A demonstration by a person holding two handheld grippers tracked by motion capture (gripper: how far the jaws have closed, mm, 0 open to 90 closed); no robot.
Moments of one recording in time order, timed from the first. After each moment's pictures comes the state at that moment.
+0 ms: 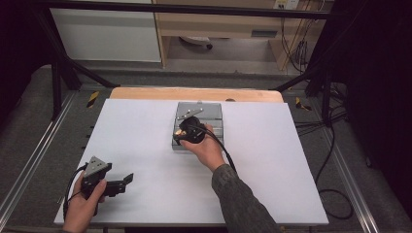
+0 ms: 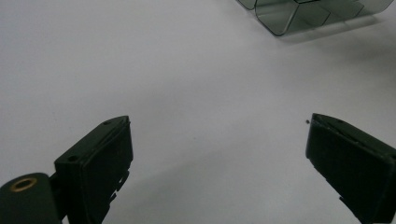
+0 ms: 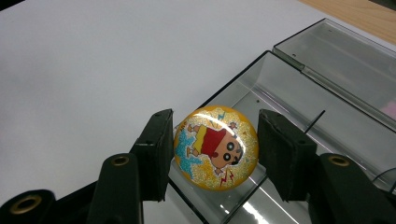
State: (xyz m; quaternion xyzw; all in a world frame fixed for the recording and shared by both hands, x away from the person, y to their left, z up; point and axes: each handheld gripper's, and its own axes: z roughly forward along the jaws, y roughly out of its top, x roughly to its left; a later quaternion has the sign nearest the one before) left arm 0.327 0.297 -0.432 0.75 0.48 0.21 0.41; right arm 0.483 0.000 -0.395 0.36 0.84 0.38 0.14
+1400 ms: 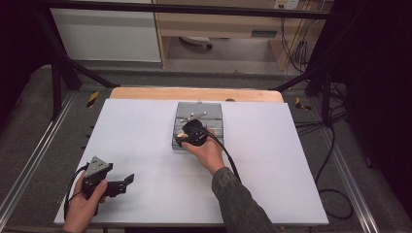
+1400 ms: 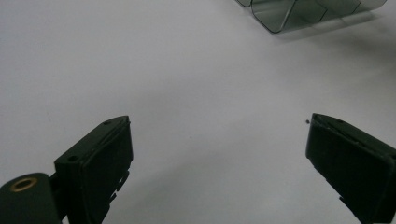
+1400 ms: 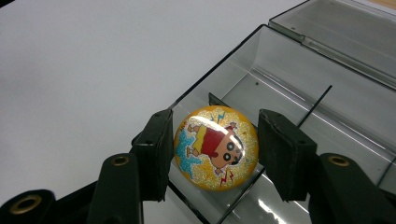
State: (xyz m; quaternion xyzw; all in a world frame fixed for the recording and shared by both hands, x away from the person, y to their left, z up) left arm 0.327 0.295 -0.433 0.75 0.47 0.21 0.41; right arm 0.485 -0.007 -0.414 0.38 0.83 0.38 0.12
